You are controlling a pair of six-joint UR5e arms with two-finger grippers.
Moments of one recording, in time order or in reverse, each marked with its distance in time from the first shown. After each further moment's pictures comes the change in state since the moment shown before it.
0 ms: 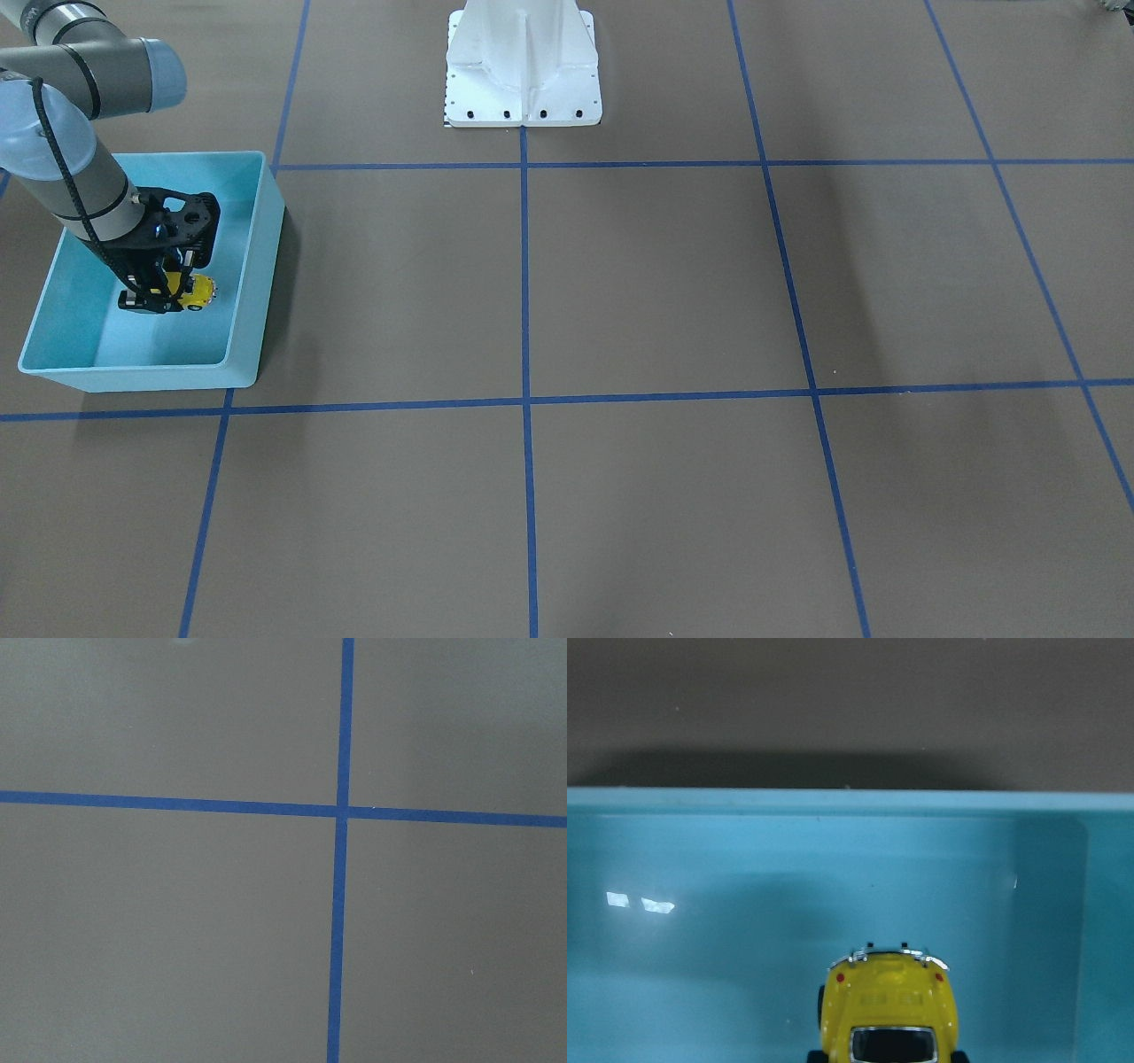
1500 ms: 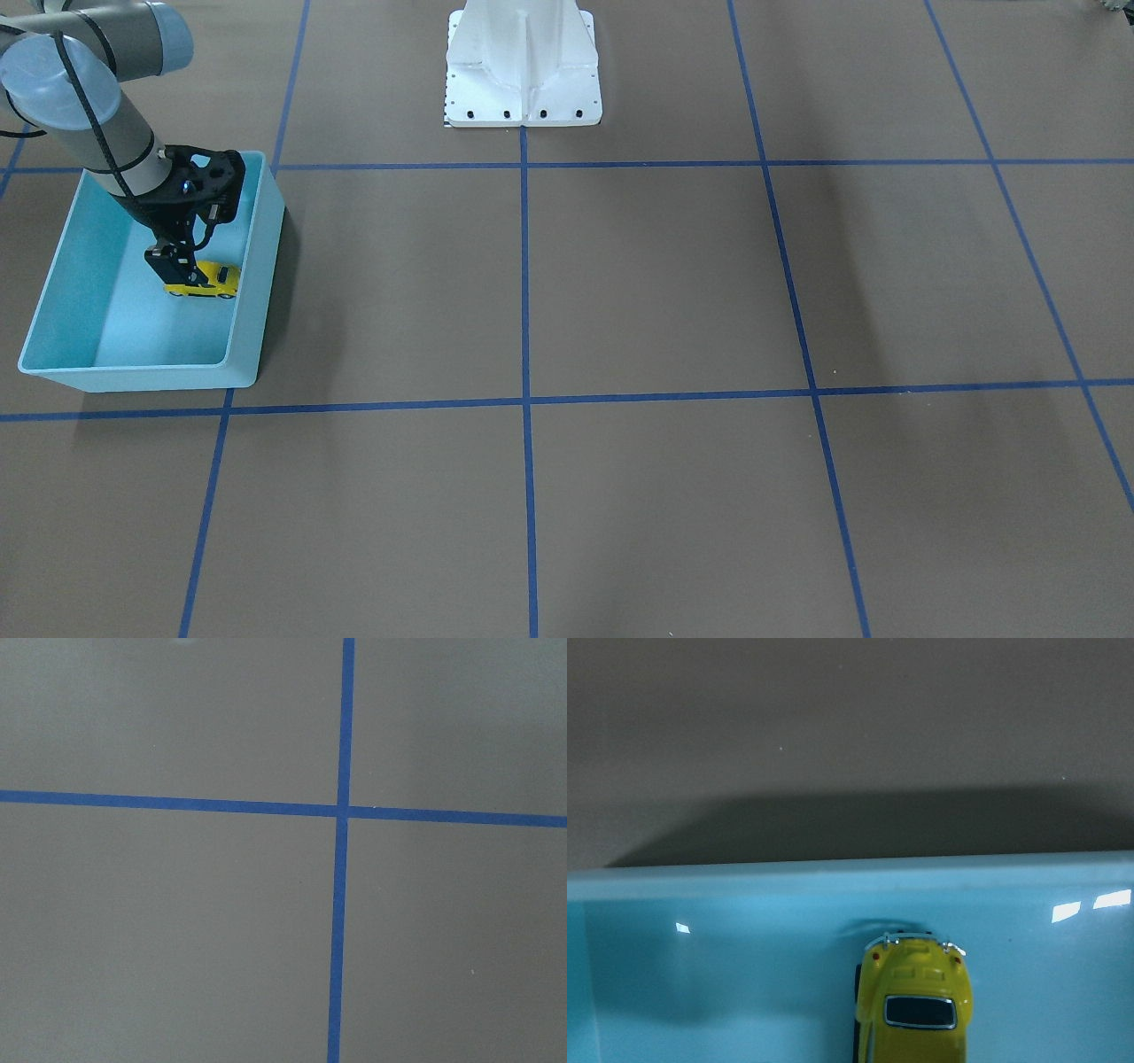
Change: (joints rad) left arm 0.000 0.000 0.000 0.000 0.000 0.000; right arm -0.021 -0.063 0.142 0.044 0.022 0.100
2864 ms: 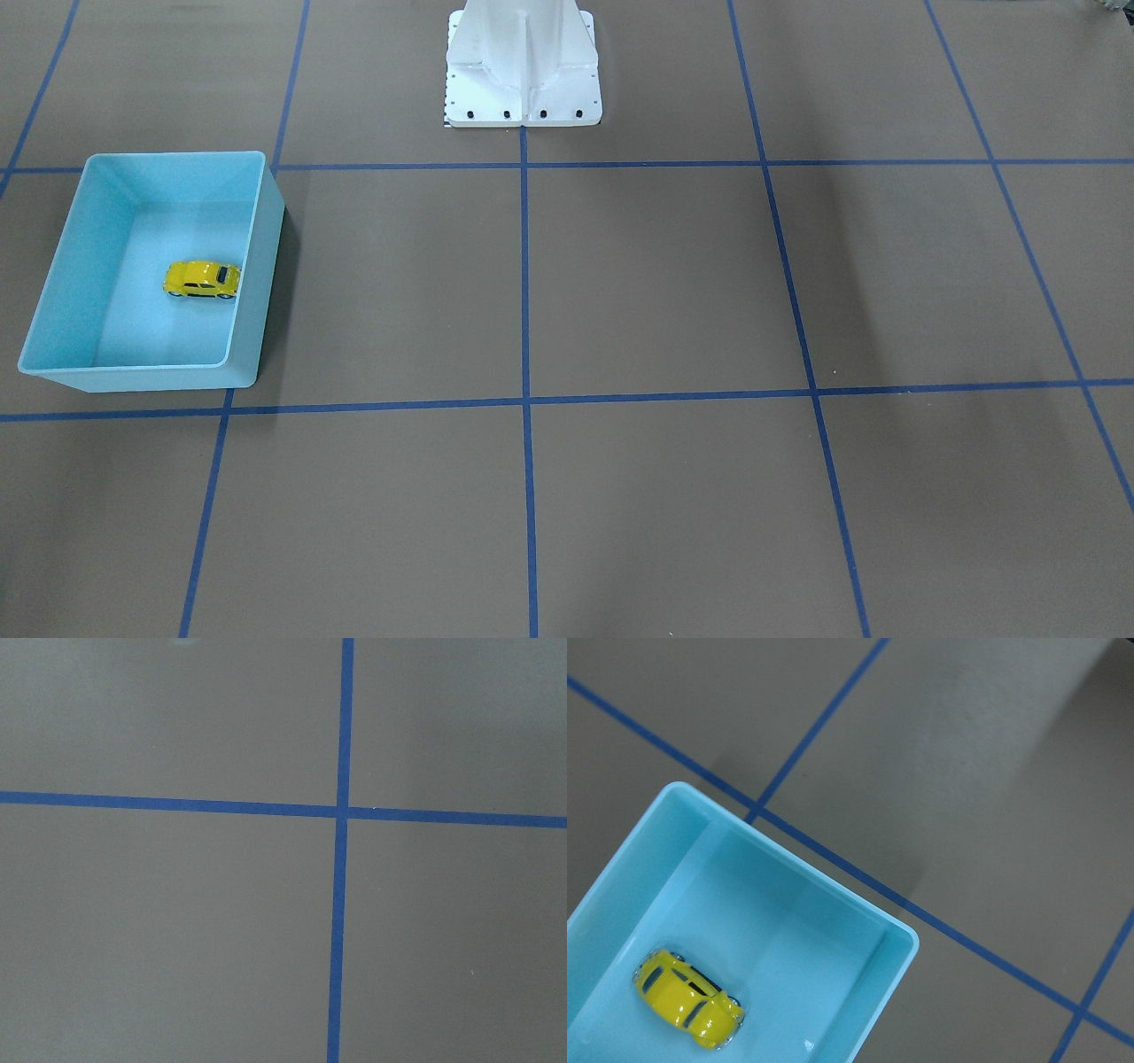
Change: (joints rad) left arm 0.000 -0.003 0.000 0.000 0.000 0.000; right arm 0.683 0.049 -0.154 -0.292 0.231 0.651
